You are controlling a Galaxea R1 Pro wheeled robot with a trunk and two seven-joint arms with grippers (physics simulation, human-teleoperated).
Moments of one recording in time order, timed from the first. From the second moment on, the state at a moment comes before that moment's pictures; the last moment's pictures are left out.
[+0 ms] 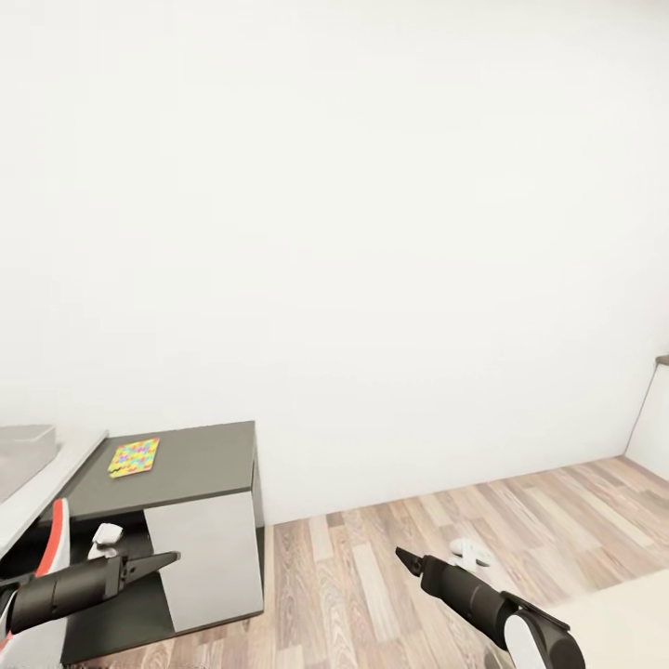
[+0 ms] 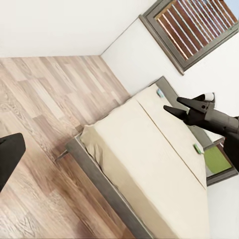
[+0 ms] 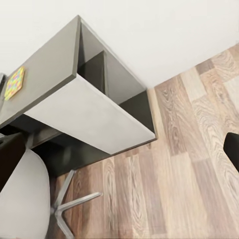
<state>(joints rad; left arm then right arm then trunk) -0.25 0.34 0.40 -1.09 0.03 0.75 -1.50 -0.06 0.02 -0.08 -1.44 -0.45 0.68 0.25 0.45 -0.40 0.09</state>
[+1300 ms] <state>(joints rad) -0.25 0.34 0.44 -1.15 0.03 0.84 -1.57 -0.06 0.02 -0.09 -1.45 -0.46 0.68 0.25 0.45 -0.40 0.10</state>
